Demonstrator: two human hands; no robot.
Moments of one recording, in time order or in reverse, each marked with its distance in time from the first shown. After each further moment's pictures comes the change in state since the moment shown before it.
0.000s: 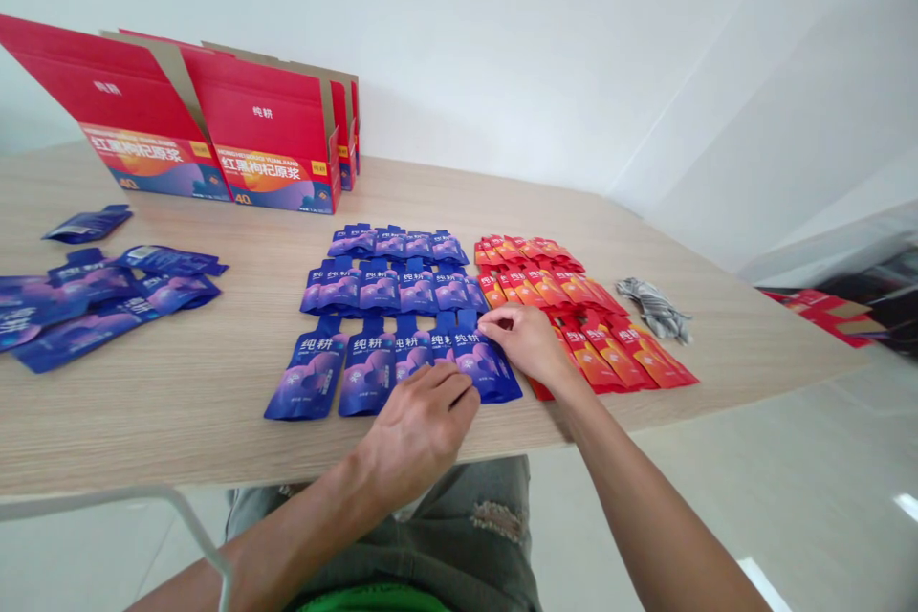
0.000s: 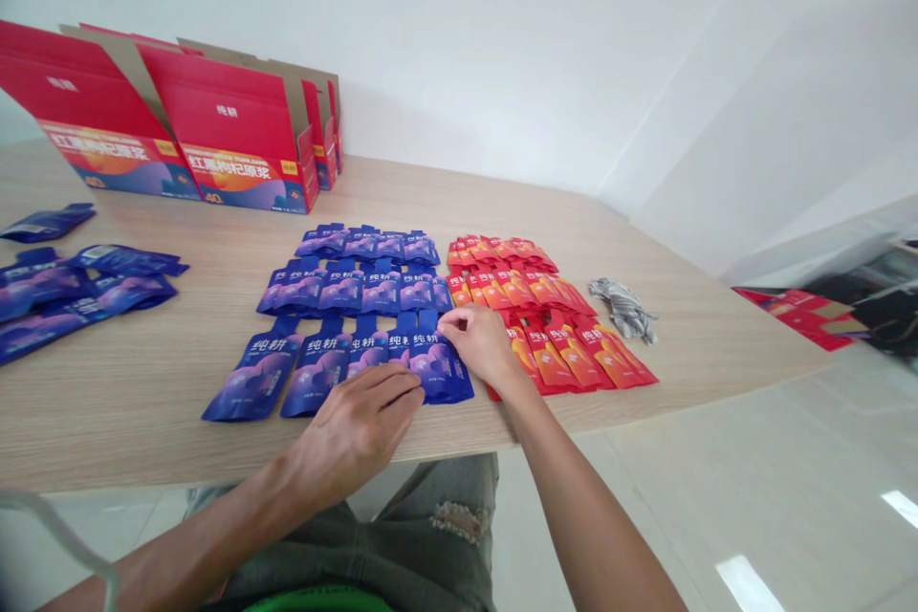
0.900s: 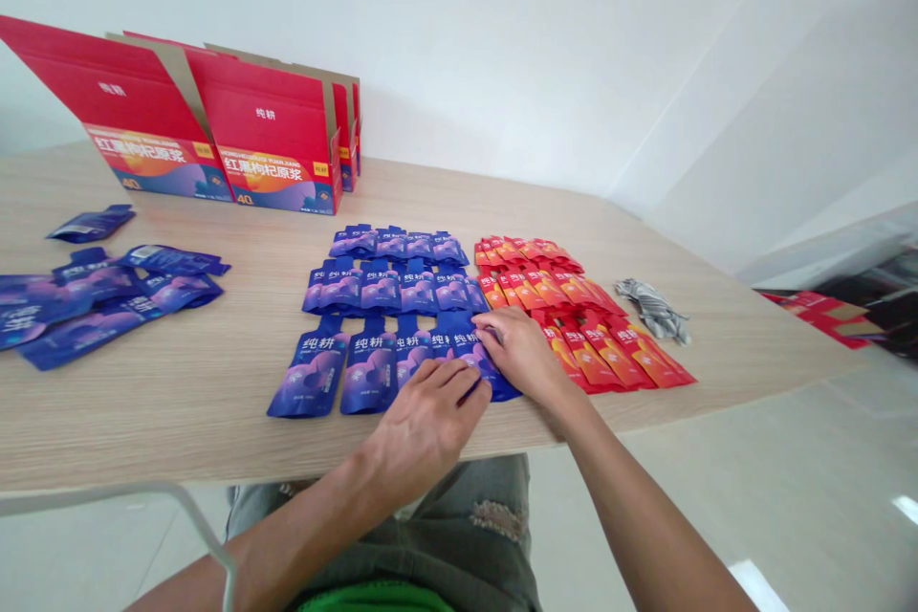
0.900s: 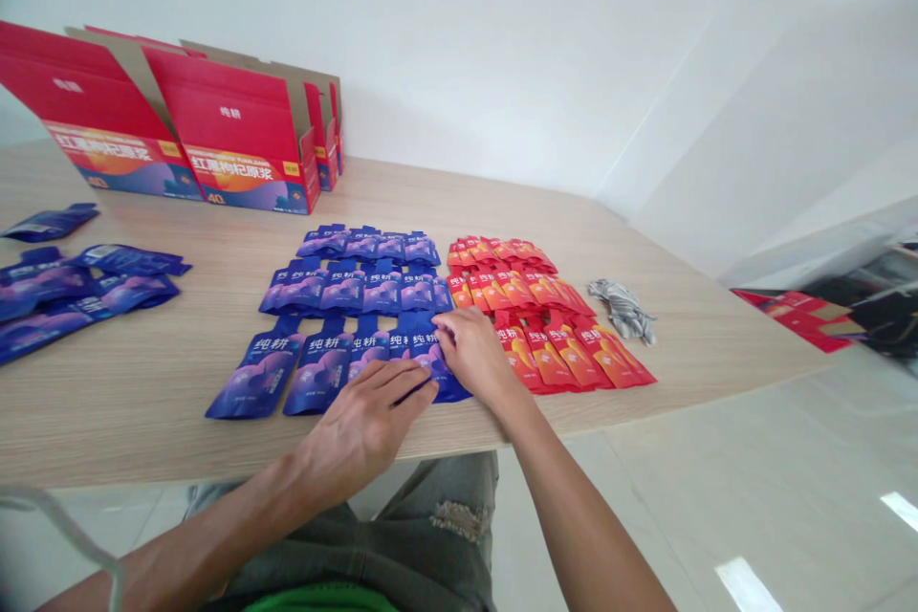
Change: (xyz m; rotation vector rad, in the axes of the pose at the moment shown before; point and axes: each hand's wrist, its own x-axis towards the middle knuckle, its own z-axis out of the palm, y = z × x) left_hand 0.002 0.004 0.002 0.058 -0.083 -0.005; right_hand -0.013 -0.002 0.007 -0.302 0.027 -0.302
